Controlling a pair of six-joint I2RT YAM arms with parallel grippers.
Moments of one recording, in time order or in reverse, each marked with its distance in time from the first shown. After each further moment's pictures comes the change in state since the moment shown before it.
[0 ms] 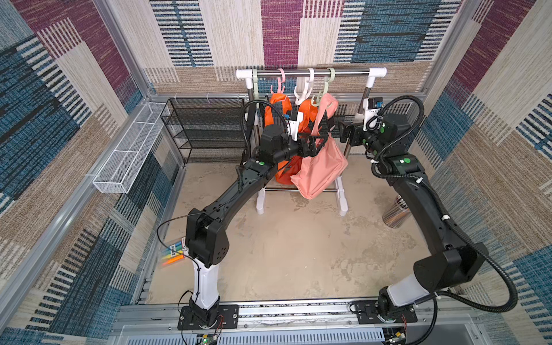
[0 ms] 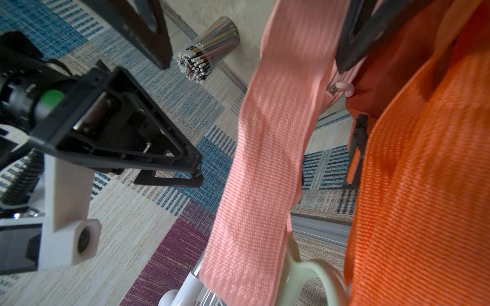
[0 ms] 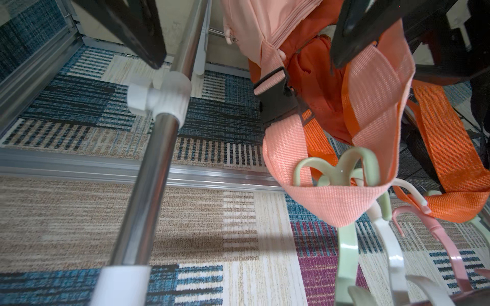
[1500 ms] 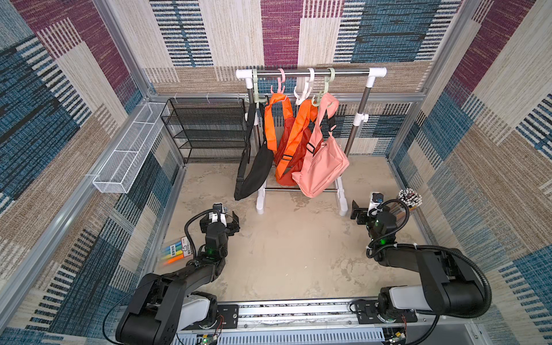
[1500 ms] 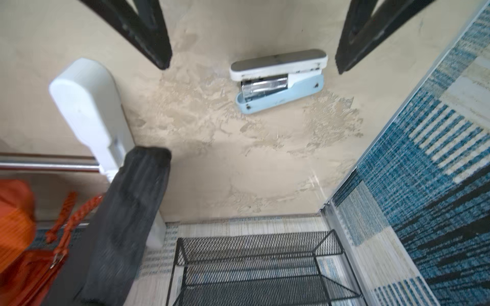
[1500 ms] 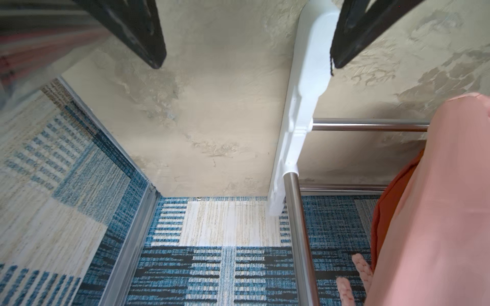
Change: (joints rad) left arm 0.337 -0.700 -1.639 0.665 -0.818 0.443; right arm -0.145 -0.121 -1.429 1.217 0.137 -0.049
